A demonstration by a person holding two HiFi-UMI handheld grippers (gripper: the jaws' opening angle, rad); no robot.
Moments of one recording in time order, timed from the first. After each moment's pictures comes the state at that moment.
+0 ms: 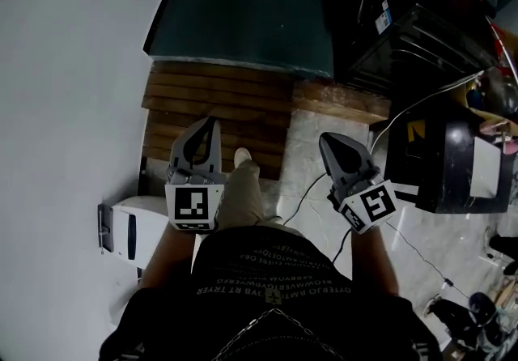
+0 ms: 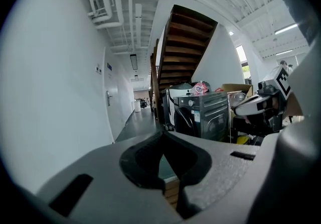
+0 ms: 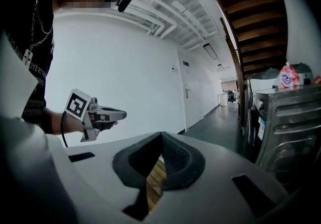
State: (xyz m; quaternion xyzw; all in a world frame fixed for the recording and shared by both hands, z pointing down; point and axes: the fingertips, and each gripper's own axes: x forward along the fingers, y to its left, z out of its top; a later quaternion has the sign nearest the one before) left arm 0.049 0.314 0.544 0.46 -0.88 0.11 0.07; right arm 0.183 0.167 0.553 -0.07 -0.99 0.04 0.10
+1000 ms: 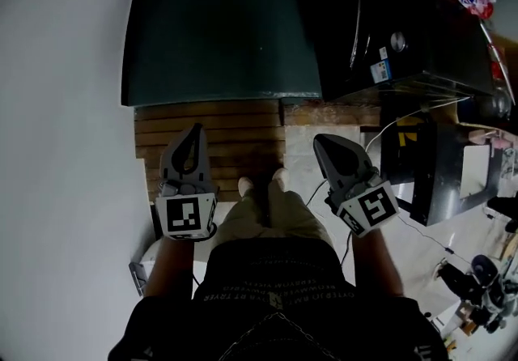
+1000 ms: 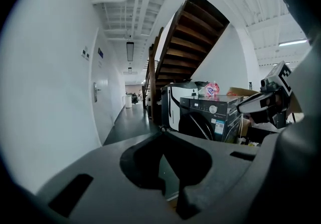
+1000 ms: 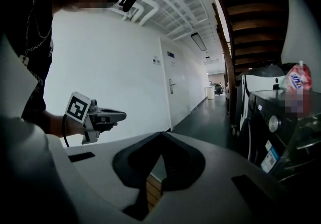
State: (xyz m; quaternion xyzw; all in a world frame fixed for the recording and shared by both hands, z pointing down) left arm -0.251 0.151 0.504 0.52 -0.84 0.10 0.12; right arm -0.090 0.021 0.496 0.01 -0.98 0.06 0.17
